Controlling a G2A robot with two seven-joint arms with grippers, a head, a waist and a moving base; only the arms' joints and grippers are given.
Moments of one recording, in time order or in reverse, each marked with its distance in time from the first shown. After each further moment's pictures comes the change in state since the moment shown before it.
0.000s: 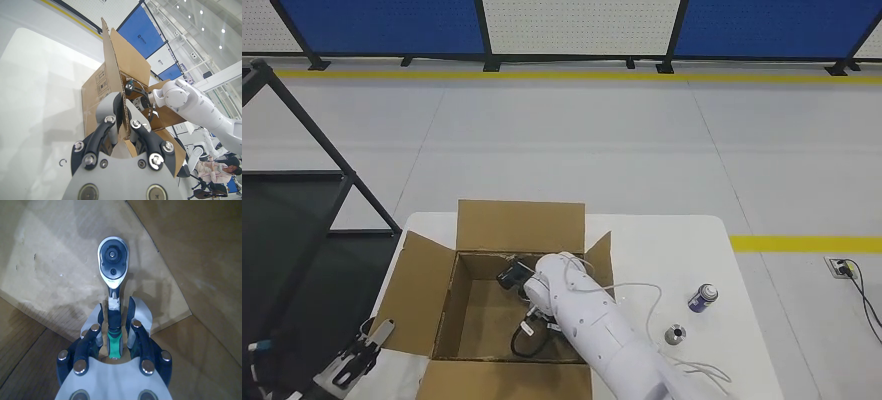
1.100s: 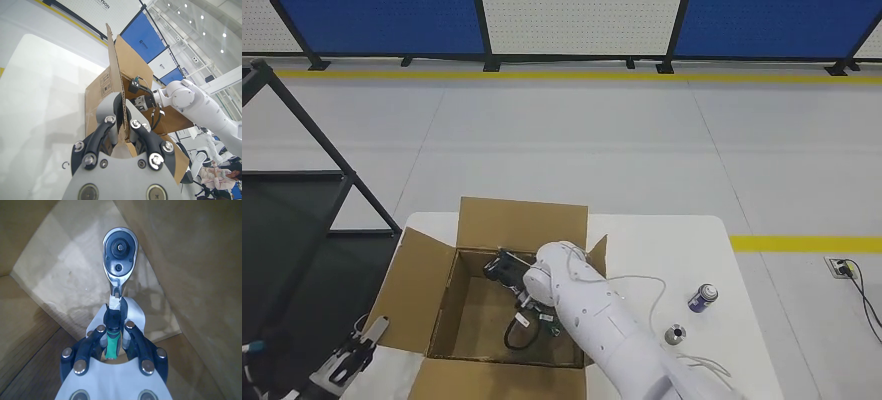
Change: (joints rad) left arm -0.009 -0.003 0.003 0.004 0.031 0.022 0.062; right arm 0.041 0.010 0.039 -0.029 0.048 -0.147 -0.073
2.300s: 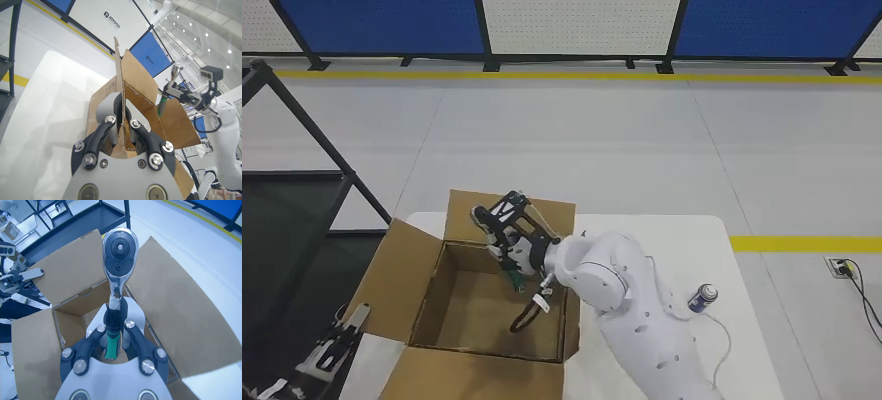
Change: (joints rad) left arm -0.046 -0.007 -0.007 0.052 0.022 0.040 0.093; right arm -0.498 0.257 0.386 -1.230 -0.067 -0.021 0.038
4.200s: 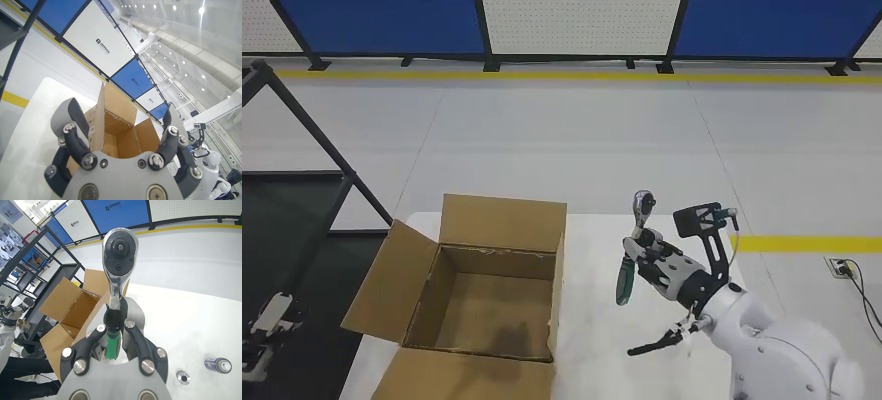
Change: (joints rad) left arm 0.005 0.002 -0.188 -0.043 -0.303 0.010 -0.069; right arm -0.442 0.103 0.413 -0.752 0.040 0.323 0.197
